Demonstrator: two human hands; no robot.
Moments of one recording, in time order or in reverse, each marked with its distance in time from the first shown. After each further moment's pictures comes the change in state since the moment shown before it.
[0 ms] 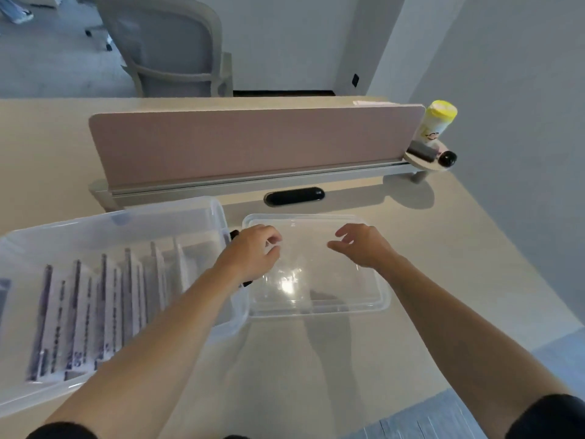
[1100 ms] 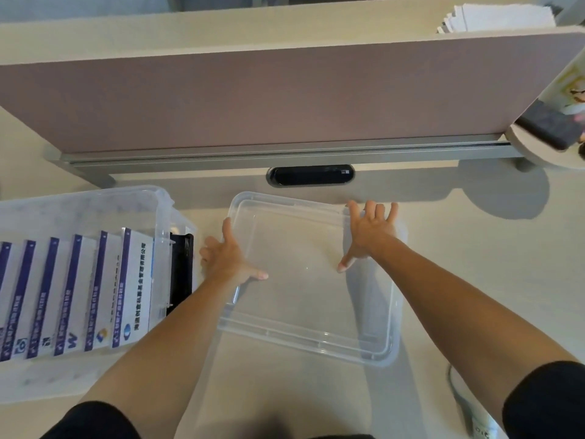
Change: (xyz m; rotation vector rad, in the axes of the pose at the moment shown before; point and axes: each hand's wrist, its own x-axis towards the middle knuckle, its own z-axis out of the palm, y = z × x) left_hand 0.111 -0.047 0.120 0.116 -0.018 -1.032; right_hand 0.228 0.083 0.042 -0.805 -0.314 -0.227
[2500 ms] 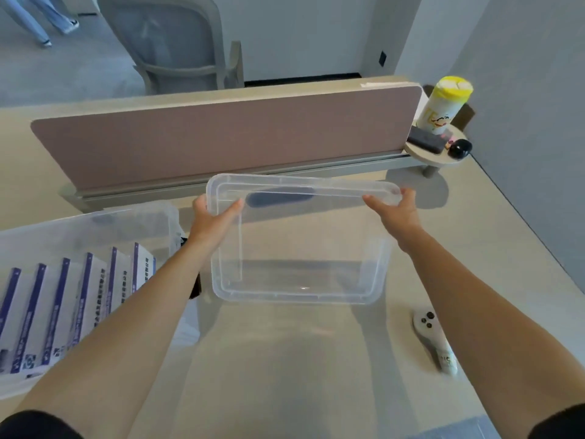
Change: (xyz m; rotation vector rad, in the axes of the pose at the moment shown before) left_hand -0.075 0.001 -0.101 -0.780 0.004 0.320; right_hand -0.175 0.058 -0.026 1.499 0.608 0.400
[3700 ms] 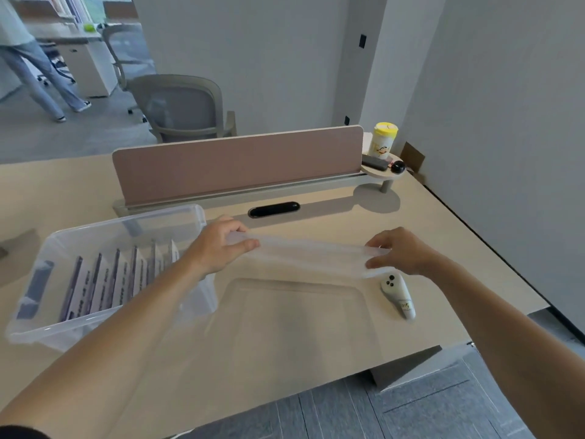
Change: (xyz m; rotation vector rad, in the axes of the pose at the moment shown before) left_hand -0.197 -0.017 -0.087 0.371 -0.208 0.724; right_hand -0.229 0.026 -0.114 -0.547 -0.325 -0.407
